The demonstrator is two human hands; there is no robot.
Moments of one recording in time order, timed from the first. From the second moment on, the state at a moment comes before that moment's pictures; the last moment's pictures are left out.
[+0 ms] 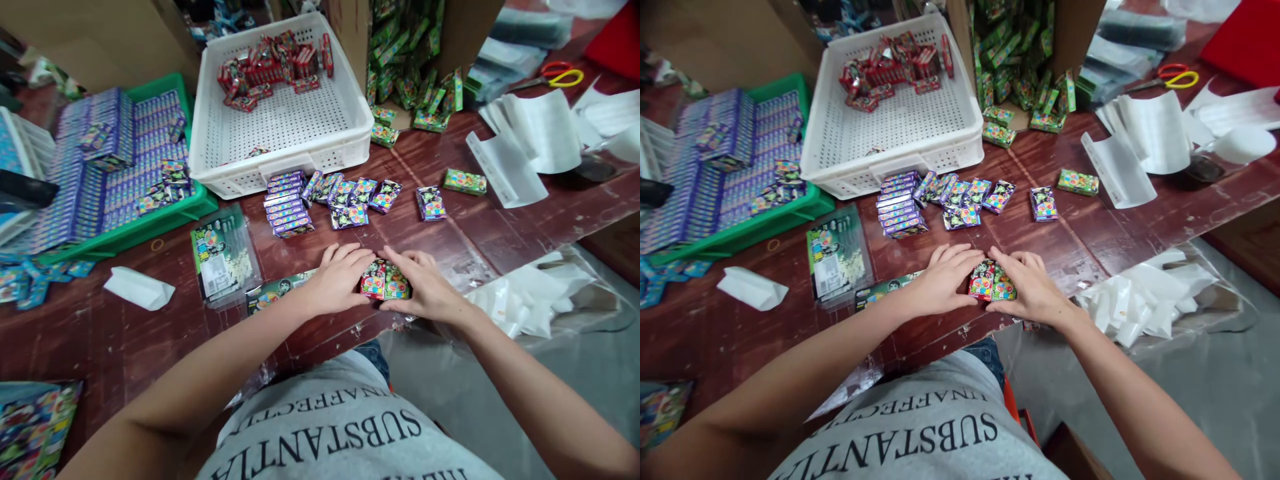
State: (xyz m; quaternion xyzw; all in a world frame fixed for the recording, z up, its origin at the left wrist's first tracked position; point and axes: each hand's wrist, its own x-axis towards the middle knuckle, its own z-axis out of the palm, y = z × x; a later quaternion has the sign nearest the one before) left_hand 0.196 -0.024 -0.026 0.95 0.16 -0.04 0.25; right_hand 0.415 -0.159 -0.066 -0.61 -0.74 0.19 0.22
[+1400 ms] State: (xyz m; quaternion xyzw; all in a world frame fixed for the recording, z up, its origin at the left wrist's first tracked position) left_hand 0.078 -0.051 -0.027 0.88 0.37 0.04 0.31; right_hand 0.384 -0.093 -0.051 -0.45 -0.81 0.30 0.23
